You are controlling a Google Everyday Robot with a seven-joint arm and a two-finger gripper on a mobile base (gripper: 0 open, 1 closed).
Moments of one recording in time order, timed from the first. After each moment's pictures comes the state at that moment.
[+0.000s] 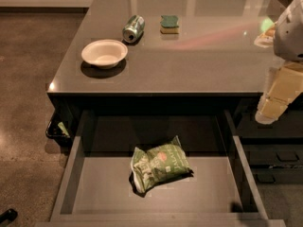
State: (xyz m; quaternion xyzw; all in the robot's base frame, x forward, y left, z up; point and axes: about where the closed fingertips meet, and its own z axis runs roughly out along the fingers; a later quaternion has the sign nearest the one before) arm 0.438 -0.217 0.976 -0.60 0.78 -0.03 0.16
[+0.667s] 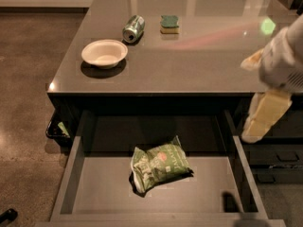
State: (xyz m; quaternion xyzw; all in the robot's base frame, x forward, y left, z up) arm 0.438 -0.208 0.929 -0.61 0.77 0.00 0.17
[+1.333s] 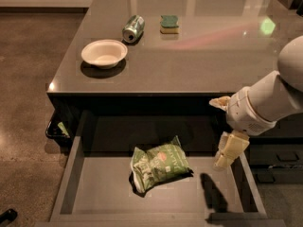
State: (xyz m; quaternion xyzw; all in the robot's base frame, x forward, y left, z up) arm 0.440 -0.168 0.804 -0.64 0.73 0.09 0.21
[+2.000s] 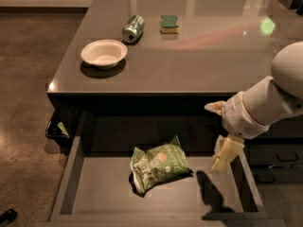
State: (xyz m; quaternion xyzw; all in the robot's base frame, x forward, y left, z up) arm 0.438 -0.161 0.790 -0.64 0.73 0.11 0.21
